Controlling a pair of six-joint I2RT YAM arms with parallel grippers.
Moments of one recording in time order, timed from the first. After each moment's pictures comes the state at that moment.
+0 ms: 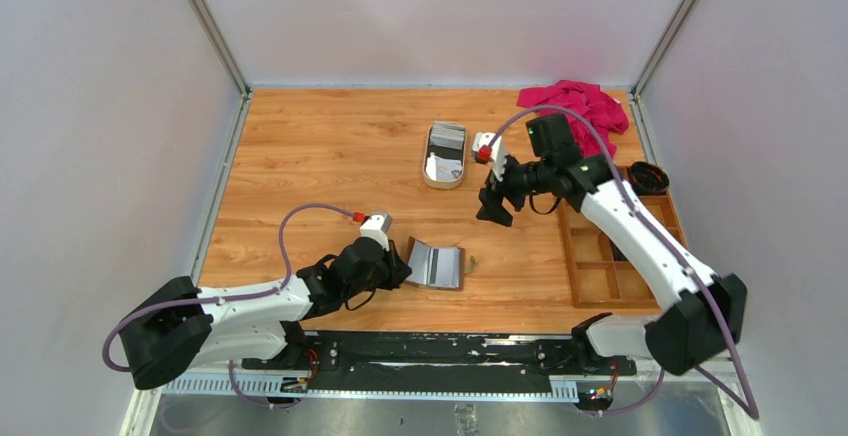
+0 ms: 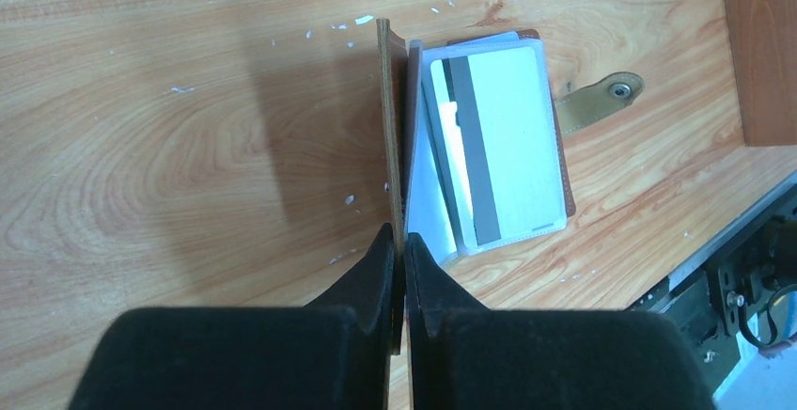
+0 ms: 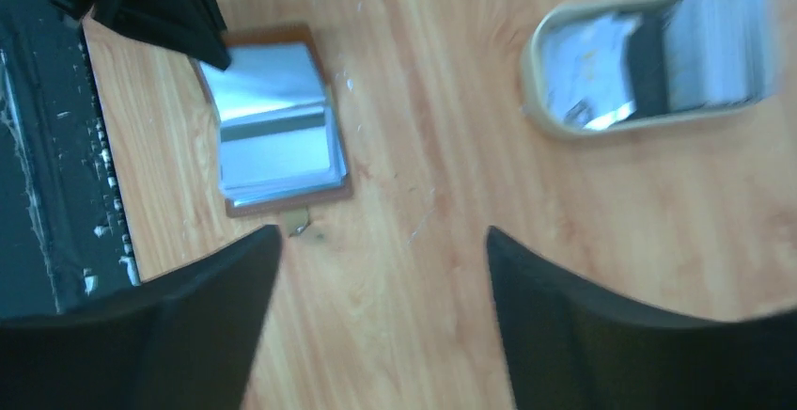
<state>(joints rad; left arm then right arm) -0.94 1.08 0.28 0.21 -0.17 -0.76 0.45 1.34 1.20 -0.77 -0.63 -0.60</state>
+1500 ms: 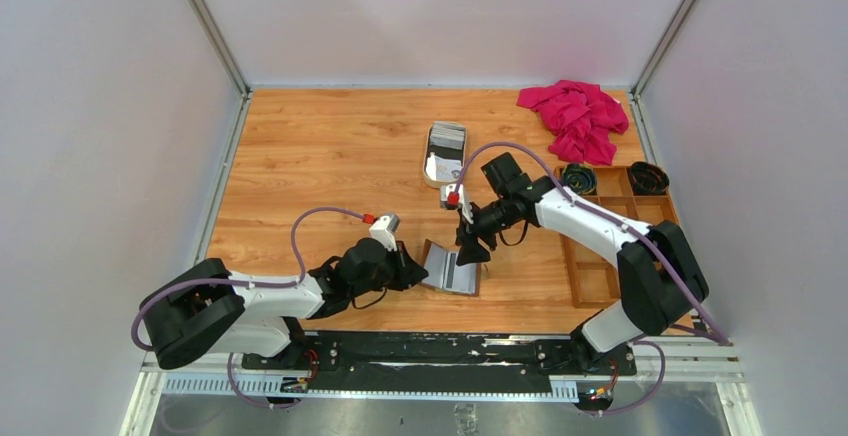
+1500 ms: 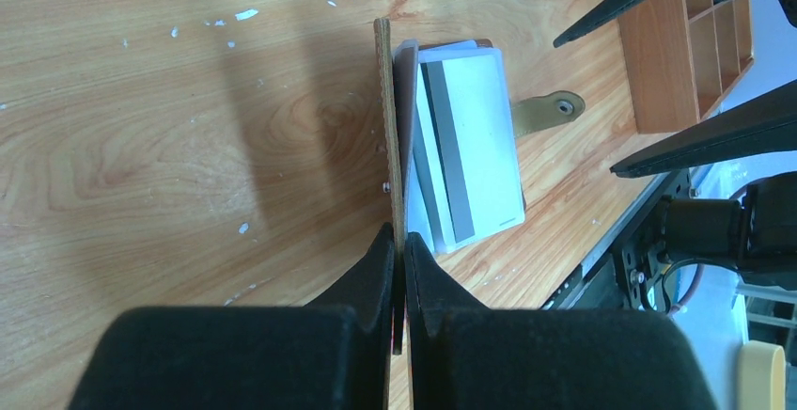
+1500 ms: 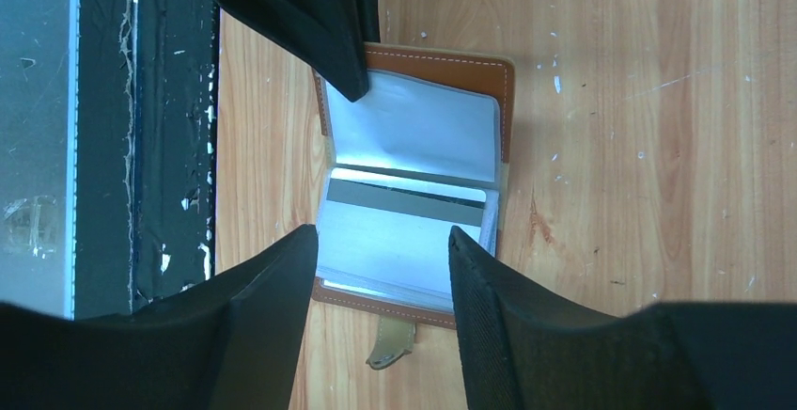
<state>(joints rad) -0.94 1.24 0.24 0.52 -0.03 -0.85 0.58 1.50 0.97 -0.58 -0.85 -0.70</state>
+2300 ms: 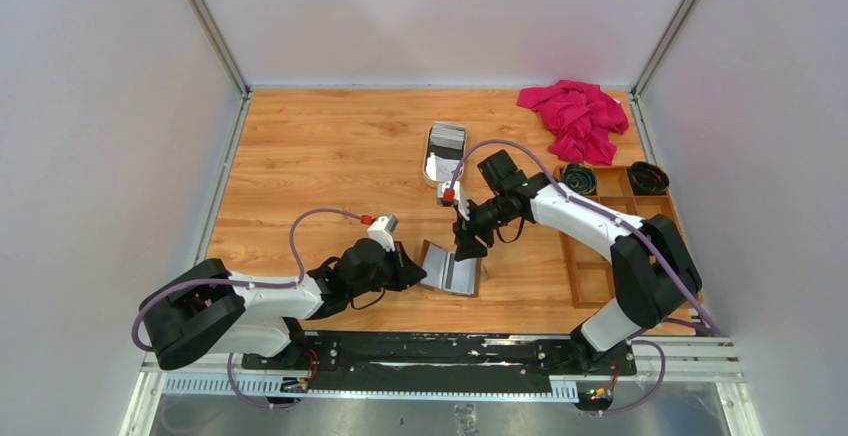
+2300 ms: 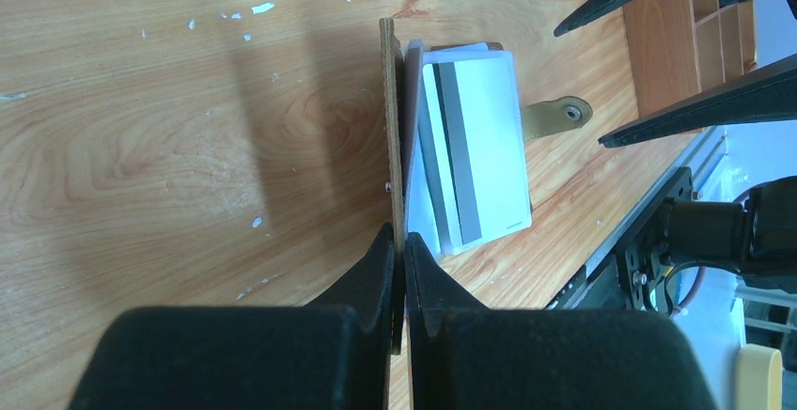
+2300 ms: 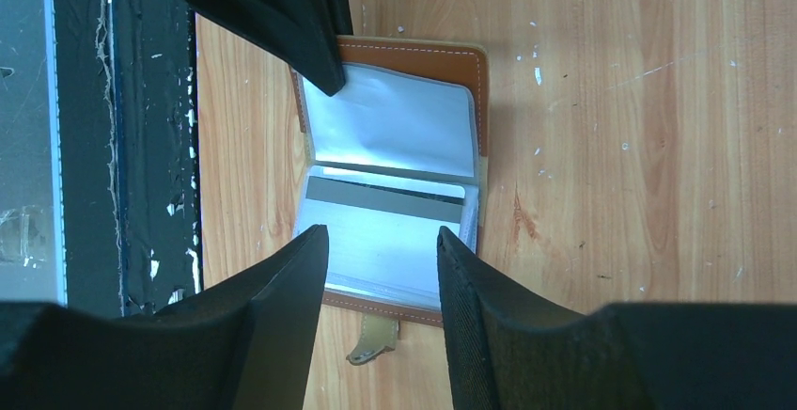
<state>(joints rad) -0.93 1.24 0.23 0.53 -0.03 -0.86 0.59 1.54 1.01 -0.58 -0.81 -0.67</state>
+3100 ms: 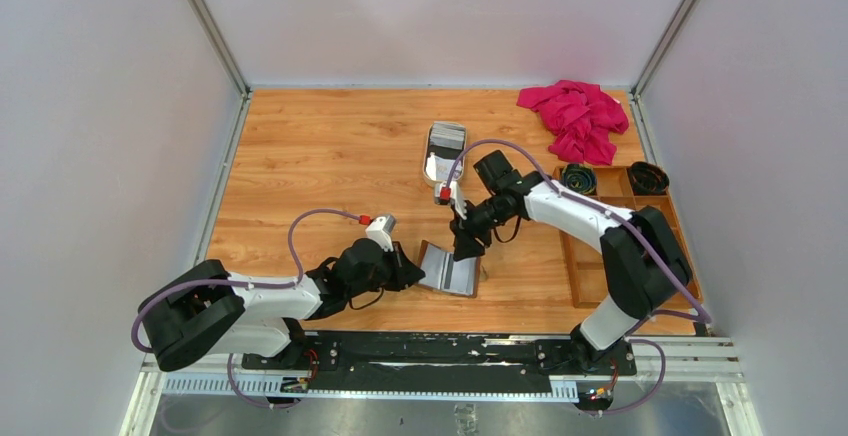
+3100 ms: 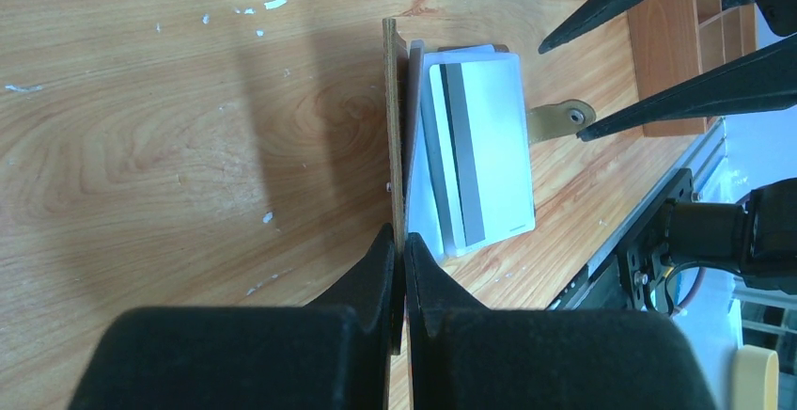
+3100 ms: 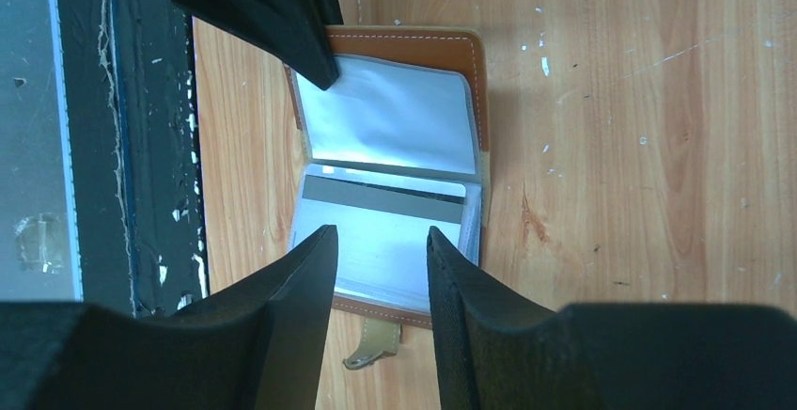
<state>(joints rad) -0.92 1.23 0.22 0.53 -0.02 -0.87 0.59 1.59 1.02 -0.59 -0.81 -0.64</state>
